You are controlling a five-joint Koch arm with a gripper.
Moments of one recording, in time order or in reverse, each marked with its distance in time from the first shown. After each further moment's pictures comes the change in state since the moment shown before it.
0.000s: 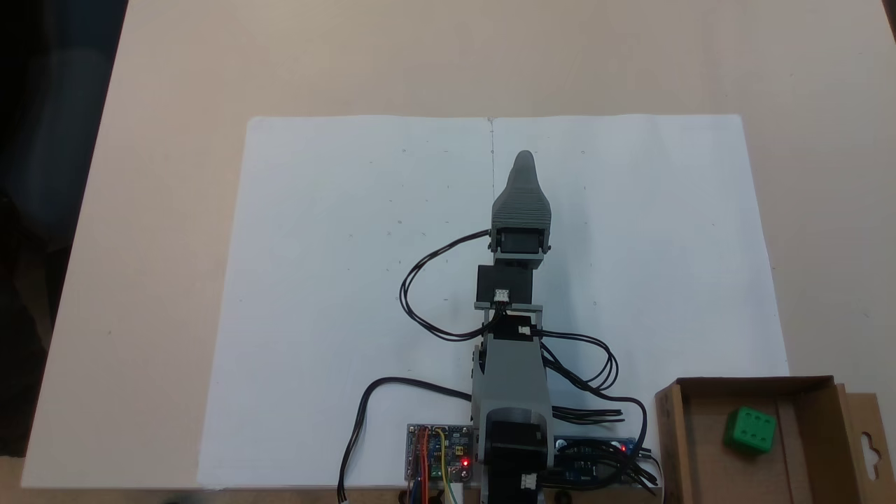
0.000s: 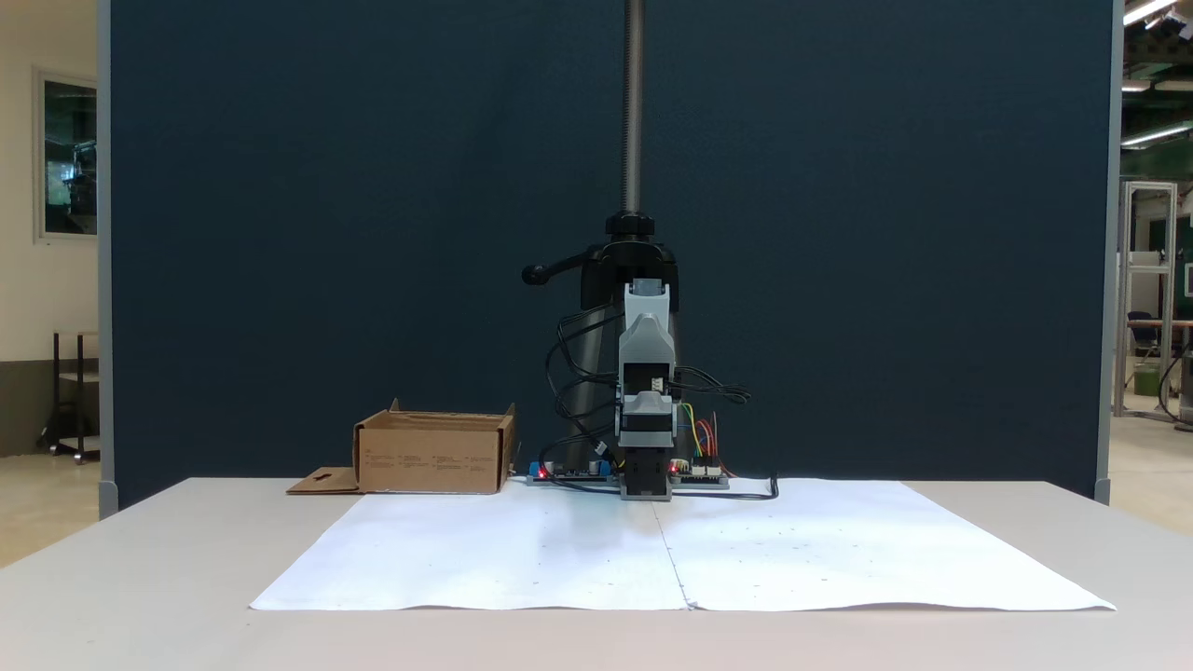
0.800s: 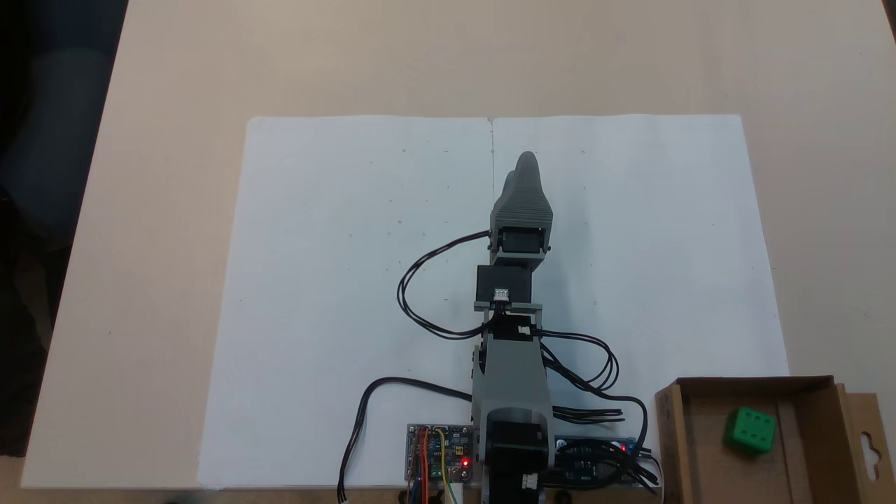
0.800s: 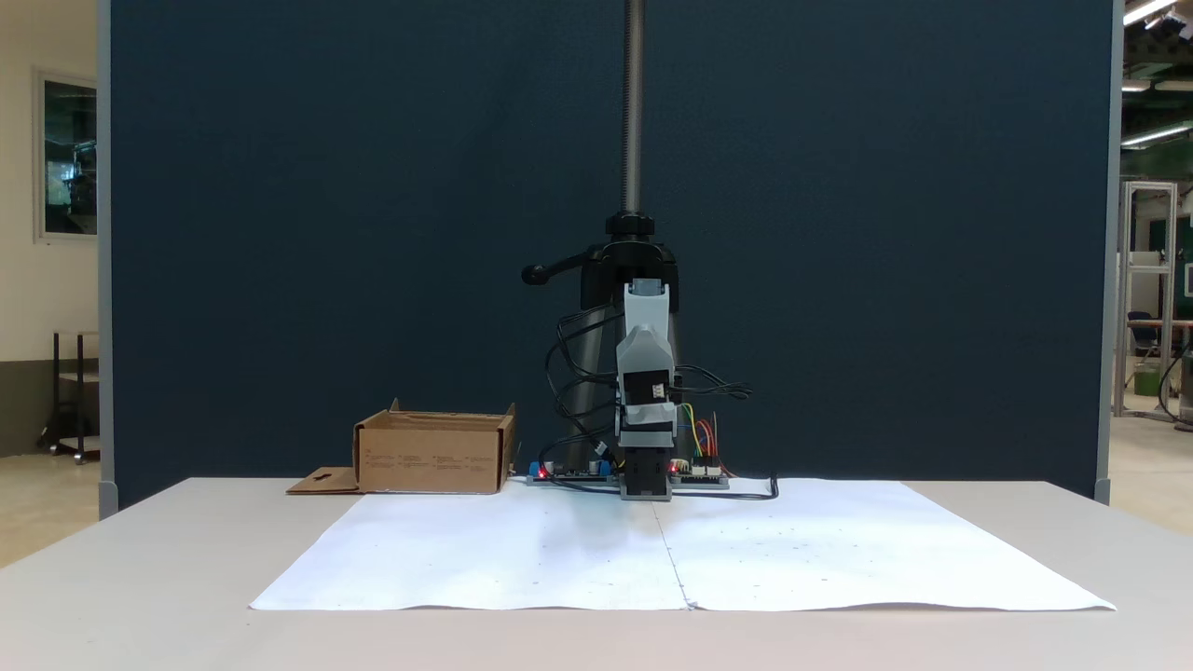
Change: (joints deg) arm -0.4 0.0 -0.1 3.1 4.3
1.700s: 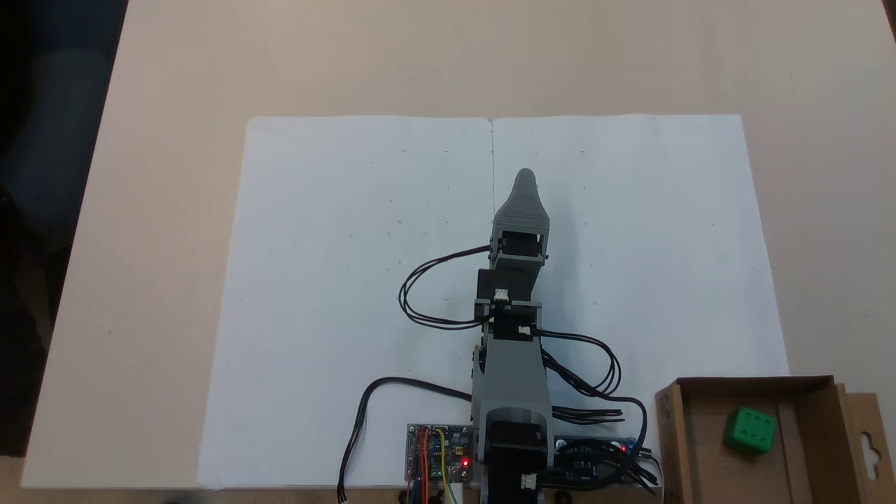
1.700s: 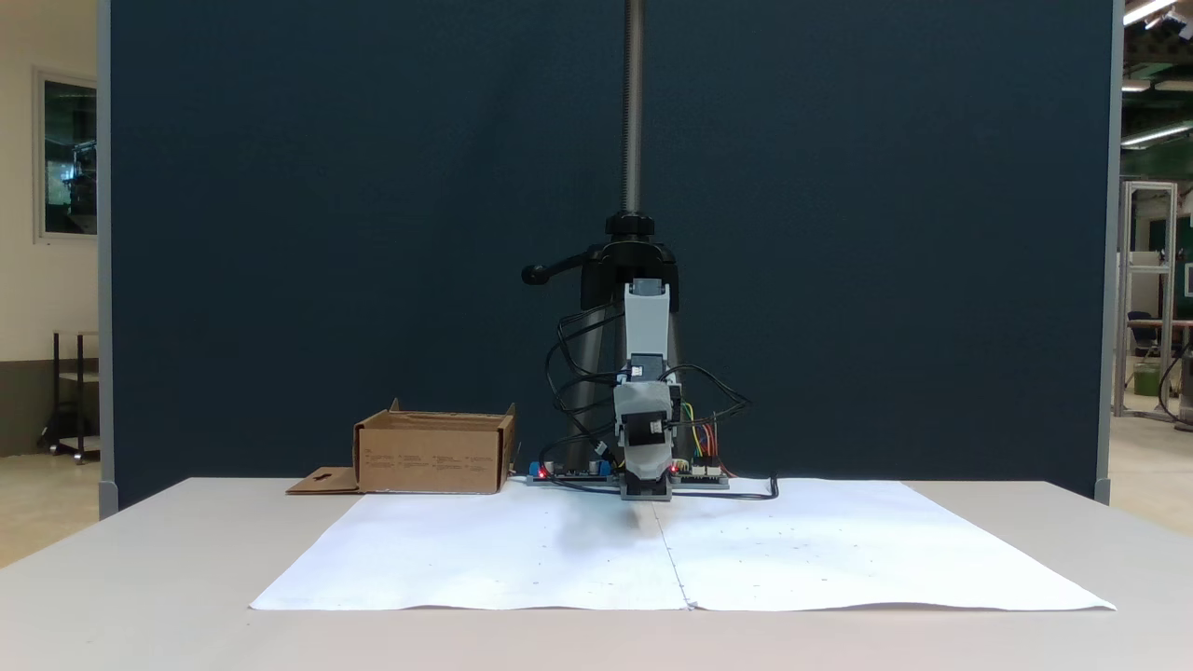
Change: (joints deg) arm 0.4 0.0 0.1 20.6 1.1
